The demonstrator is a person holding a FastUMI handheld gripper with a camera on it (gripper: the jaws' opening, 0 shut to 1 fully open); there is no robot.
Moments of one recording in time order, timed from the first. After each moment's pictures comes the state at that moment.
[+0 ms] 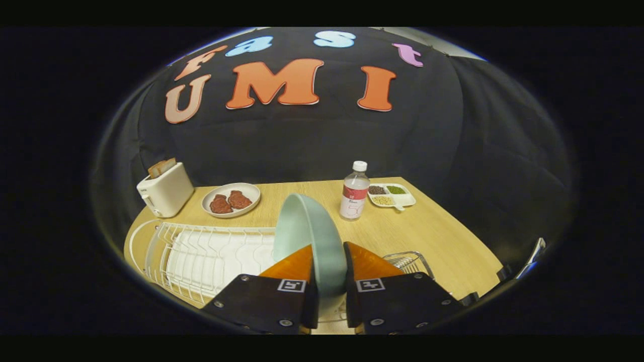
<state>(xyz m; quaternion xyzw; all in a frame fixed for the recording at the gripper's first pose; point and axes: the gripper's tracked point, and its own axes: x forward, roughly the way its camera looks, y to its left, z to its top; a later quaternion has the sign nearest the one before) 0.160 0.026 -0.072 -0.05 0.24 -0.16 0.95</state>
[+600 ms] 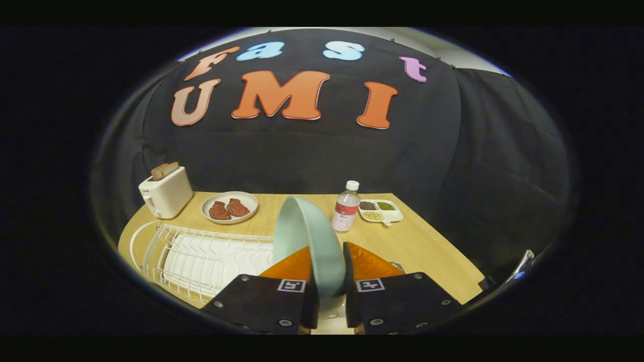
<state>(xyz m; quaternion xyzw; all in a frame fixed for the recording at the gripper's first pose) 0.139 0.025 -0.033 -0.07 0.21 -0.16 0.96</state>
